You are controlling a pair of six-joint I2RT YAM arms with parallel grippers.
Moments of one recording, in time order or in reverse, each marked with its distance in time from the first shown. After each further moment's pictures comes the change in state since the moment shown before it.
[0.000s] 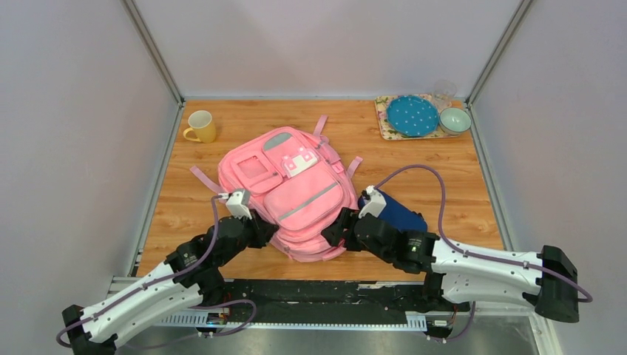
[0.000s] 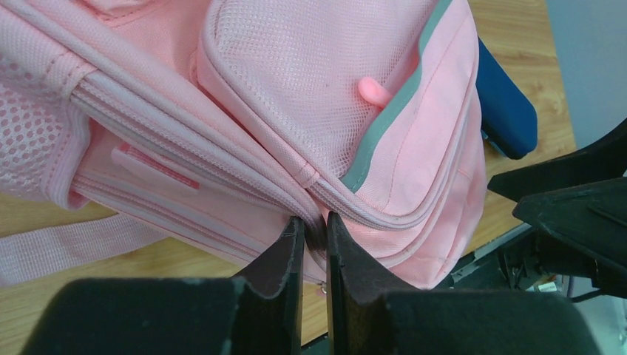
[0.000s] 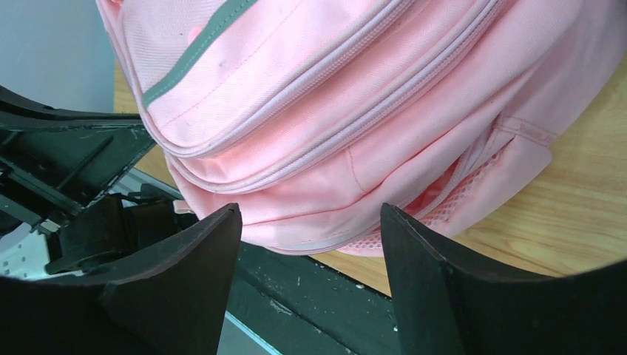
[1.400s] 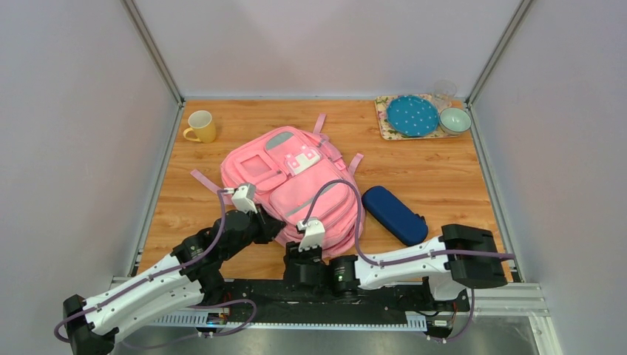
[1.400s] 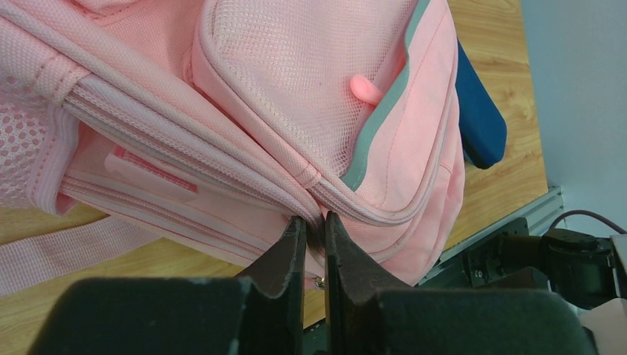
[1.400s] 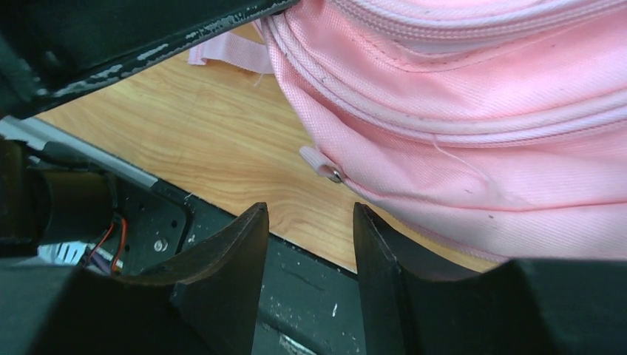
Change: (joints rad) left arm 0.000 0.132 0.056 0.075 0.047 -0.069; right arm 0.362 0.571 0.325 0.047 0.363 -0.035
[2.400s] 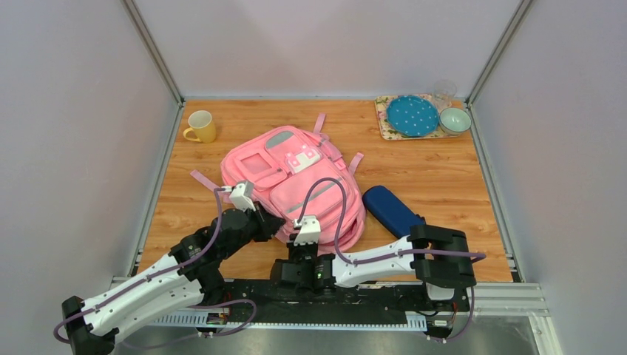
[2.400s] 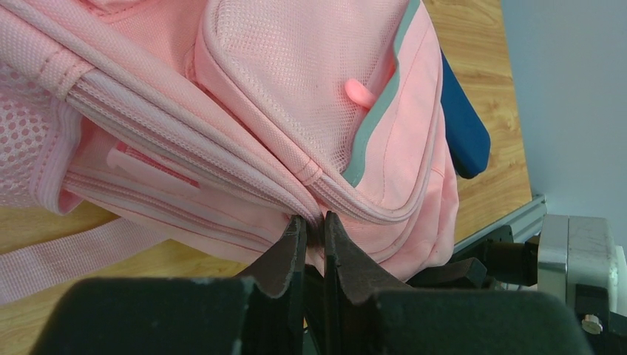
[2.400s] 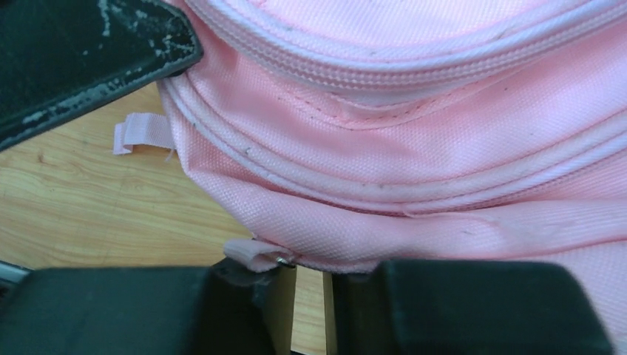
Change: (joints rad) left arm 0.002 -0.006 0.024 -0.001 0.000 -0.014; right arm -0.037 0.221 0.139 -0.109 0.238 0.104
